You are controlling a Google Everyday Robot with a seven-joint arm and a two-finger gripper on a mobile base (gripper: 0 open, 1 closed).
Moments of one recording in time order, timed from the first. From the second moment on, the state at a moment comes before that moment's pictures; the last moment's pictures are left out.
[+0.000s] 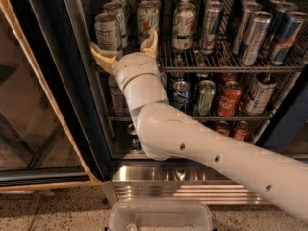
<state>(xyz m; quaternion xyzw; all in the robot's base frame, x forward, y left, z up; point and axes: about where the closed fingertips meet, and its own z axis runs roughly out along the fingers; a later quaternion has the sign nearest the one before) 0.600 0.061 0.991 -0.12 0.59 0.10 0.79</state>
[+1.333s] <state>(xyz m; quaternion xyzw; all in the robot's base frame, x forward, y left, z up) 0.622 0.081 0.982 -0.14 0.61 0.12 0.77</state>
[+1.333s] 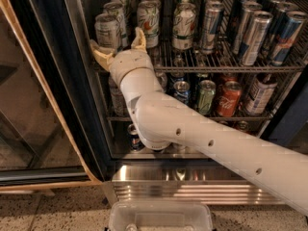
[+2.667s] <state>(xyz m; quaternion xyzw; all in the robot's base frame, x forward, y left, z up) 0.644 0.100 0.971 -0.16 0.62 0.15 0.75</state>
